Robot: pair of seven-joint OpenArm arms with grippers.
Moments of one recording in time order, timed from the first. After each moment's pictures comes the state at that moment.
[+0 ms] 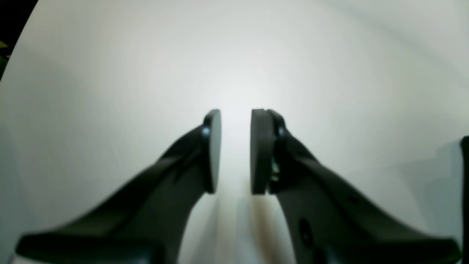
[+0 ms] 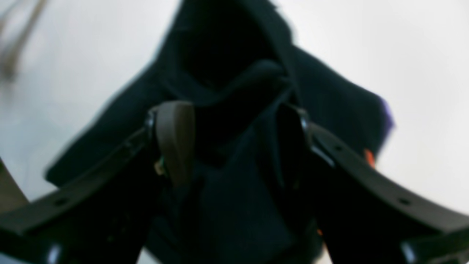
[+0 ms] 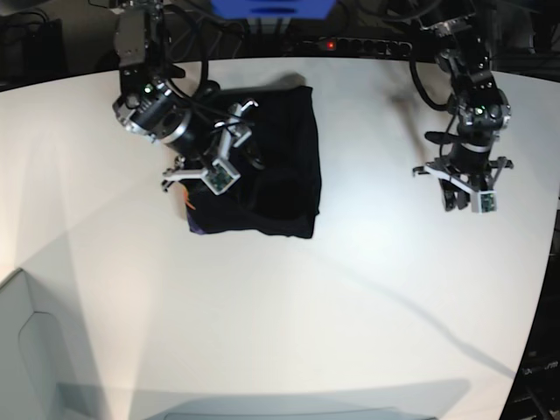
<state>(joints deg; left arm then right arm) 12.9 -8.0 -27.1 103.9 -11.6 -16.5 37.0 -16.6 0.4 -4.5 114.1 3.8 39.3 -44.0</state>
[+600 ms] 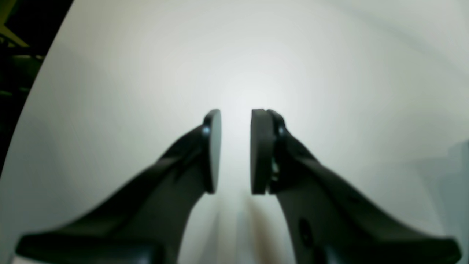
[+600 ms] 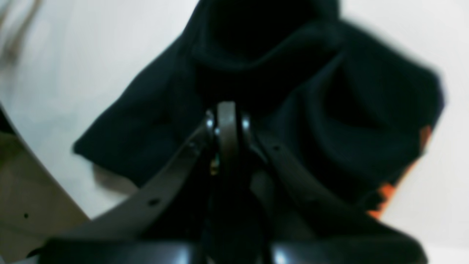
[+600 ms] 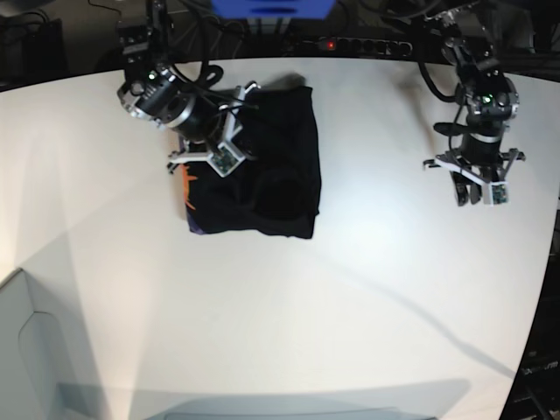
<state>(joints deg) 15.8 -8.1 -29.7 108.1 -11.6 -16.5 37.0 -20.4 0.5 -5.6 114.5 3.9 39.3 -44.3</state>
